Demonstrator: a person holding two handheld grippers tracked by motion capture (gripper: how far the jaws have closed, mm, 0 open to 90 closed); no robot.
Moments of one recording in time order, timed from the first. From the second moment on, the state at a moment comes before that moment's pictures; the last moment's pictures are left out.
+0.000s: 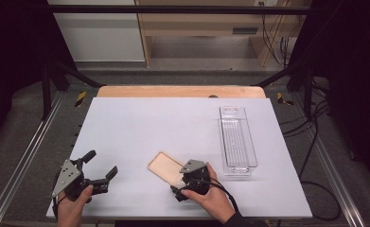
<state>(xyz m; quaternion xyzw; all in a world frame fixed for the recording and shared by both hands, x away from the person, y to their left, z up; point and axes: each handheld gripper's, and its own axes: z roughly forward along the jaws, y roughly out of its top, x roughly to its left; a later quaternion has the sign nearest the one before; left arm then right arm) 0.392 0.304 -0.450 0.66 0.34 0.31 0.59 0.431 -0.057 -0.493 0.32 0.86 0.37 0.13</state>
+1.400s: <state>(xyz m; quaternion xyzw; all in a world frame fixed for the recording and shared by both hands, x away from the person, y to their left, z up) 0.390 0.299 -0.449 0.67 0.33 0.32 0.59 0.433 -0.063 -0.484 0.32 0.86 0.38 0.15</state>
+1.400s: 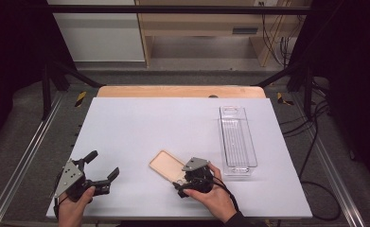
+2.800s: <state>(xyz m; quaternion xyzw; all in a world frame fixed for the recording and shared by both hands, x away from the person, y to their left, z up) 0.387 0.267 -0.452 0.73 0.27 0.34 0.52 0.438 -0.070 -0.471 0.34 0.84 0.40 0.14</state>
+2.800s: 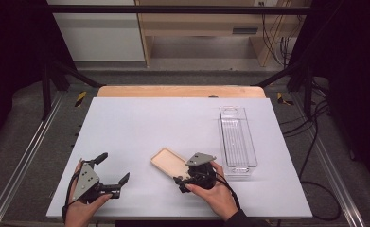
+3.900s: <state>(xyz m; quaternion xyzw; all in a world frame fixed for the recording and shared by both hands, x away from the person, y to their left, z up) 0.418 0.190 -0.474 0.84 0.09 0.42 0.35 0.450 -0.066 -0.448 0.35 0.85 0.38 0.08</state>
